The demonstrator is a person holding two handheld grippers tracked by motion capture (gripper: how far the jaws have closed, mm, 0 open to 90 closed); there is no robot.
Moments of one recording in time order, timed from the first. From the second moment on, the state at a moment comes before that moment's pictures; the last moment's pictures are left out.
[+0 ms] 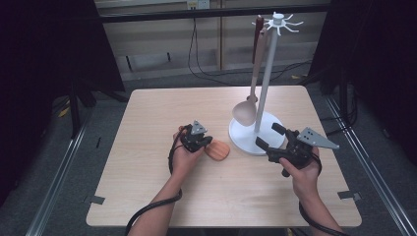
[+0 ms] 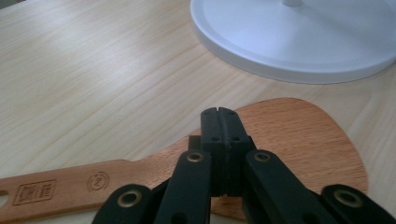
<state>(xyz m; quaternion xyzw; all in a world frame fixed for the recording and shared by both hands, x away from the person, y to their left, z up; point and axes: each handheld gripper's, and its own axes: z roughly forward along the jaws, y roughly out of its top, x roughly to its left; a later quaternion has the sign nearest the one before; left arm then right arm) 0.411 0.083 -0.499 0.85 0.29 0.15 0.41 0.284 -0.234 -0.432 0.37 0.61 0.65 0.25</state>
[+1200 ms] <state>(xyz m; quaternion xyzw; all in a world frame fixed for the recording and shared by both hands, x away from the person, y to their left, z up) 0.436 0.095 -0.503 0.85 0.32 0.17 0.39 0.282 -0.239 -0.429 0.37 0.60 0.66 0.25</state>
